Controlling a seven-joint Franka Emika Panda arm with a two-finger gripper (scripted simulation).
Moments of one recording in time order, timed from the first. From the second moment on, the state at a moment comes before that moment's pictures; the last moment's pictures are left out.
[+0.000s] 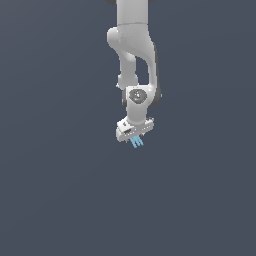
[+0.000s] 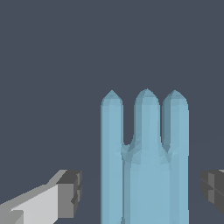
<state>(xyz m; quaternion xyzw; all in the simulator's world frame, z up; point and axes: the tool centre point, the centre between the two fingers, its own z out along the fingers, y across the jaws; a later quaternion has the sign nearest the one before) -0.101 0.037 0.014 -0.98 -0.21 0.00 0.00</state>
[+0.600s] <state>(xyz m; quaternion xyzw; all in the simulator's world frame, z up) -0.101 0.037 0.012 -0.98 -0.21 0.00 0.00</state>
